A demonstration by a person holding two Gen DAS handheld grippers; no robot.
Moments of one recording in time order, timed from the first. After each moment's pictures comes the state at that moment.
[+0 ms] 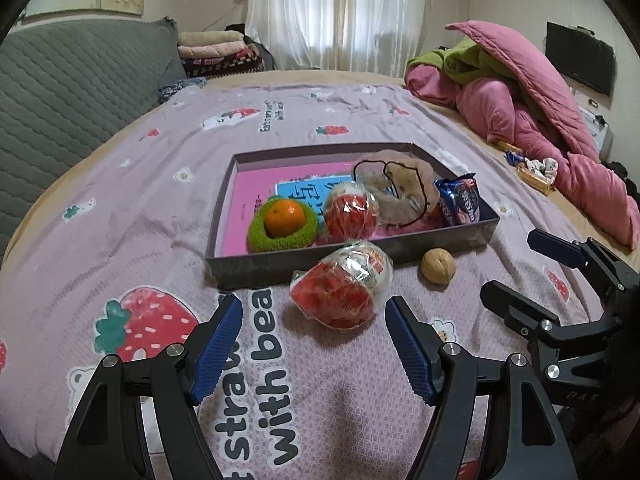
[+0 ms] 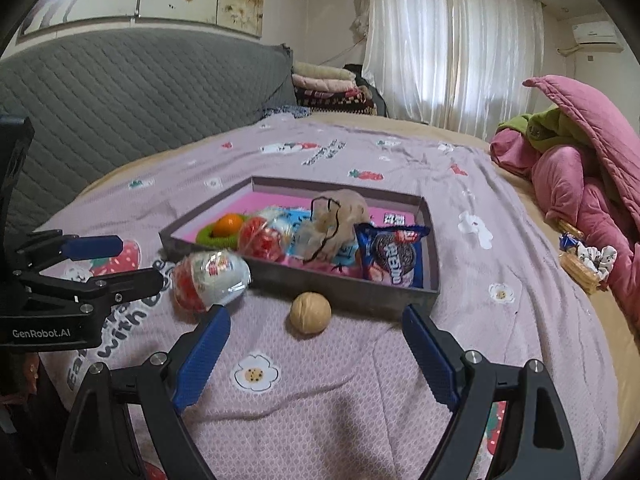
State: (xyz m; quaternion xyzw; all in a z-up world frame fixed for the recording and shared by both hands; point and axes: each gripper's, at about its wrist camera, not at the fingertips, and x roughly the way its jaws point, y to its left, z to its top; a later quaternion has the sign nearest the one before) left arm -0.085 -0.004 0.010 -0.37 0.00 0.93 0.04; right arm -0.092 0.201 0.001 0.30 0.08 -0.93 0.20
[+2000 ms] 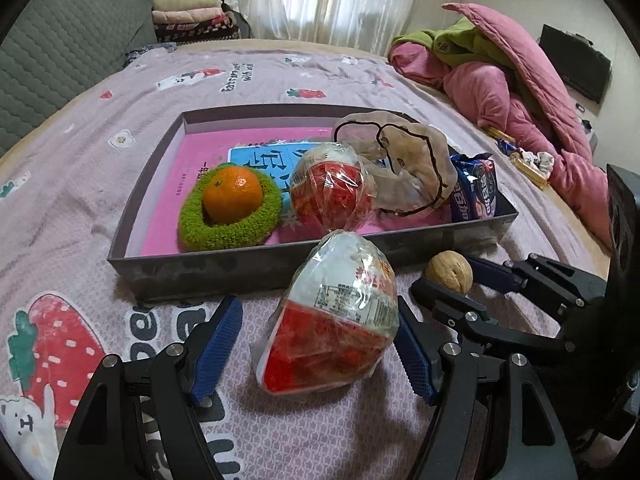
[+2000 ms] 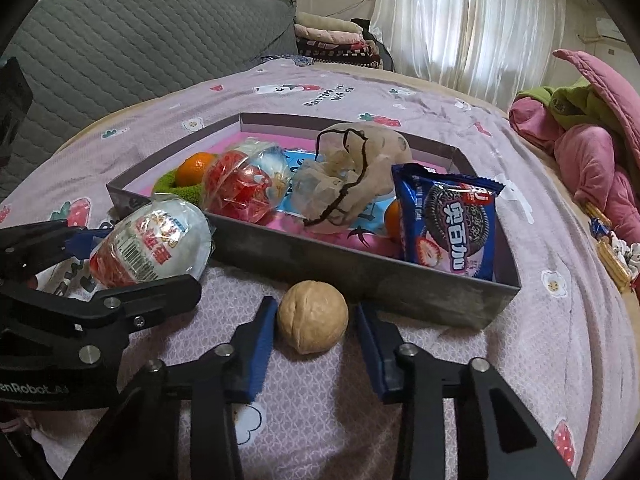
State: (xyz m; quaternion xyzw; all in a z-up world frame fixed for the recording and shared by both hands) left arm -0.153 0.007 -0.045 -0.41 -0.04 0.90 0.10; right arm -0.153 0.169 -0.053 0.37 0.11 -0.90 0.19
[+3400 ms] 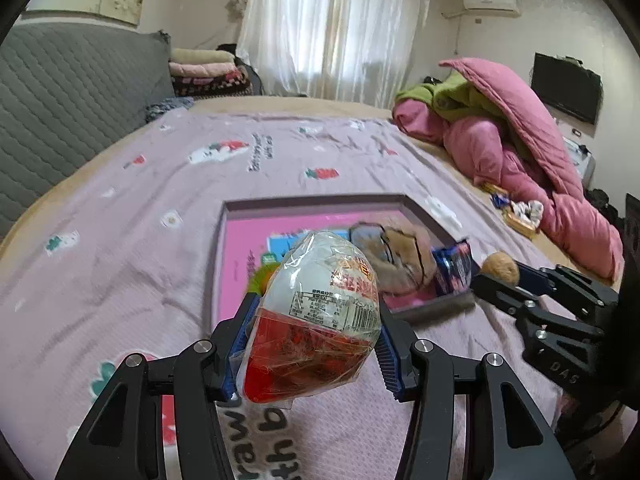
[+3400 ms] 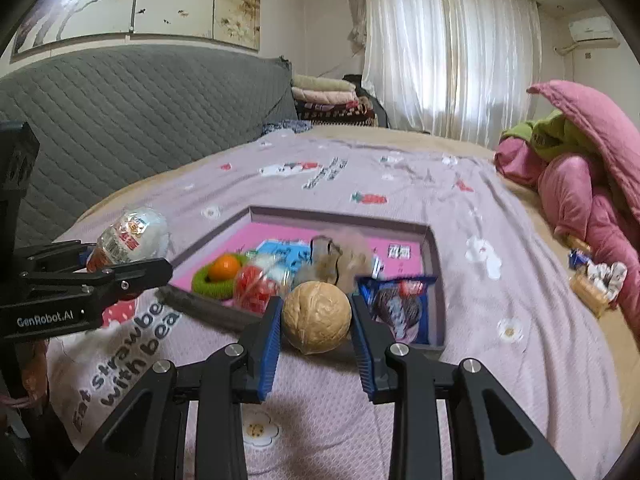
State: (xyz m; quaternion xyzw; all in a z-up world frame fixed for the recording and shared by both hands) left arm -0.118 -0.026 0.045 -0.32 -0.03 0.94 0.08; right arm -0.124 0.193 0.033 0.27 0.05 -0.94 0.20
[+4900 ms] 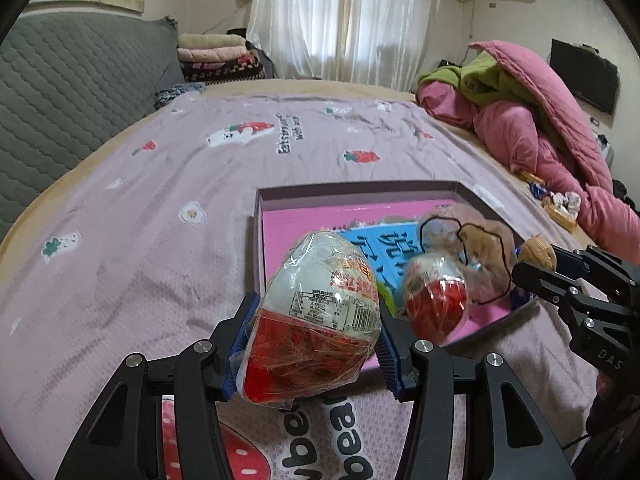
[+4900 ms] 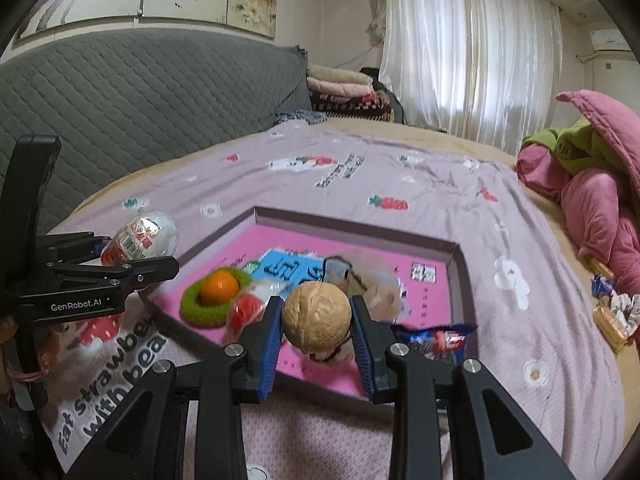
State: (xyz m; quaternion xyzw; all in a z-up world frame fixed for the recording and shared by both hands) left arm -0.184 -0.063 0.006 -0.36 -0.01 0.93 0.06; right arm -0.172 0.162 0.013 0.29 0.08 -0.93 0.23
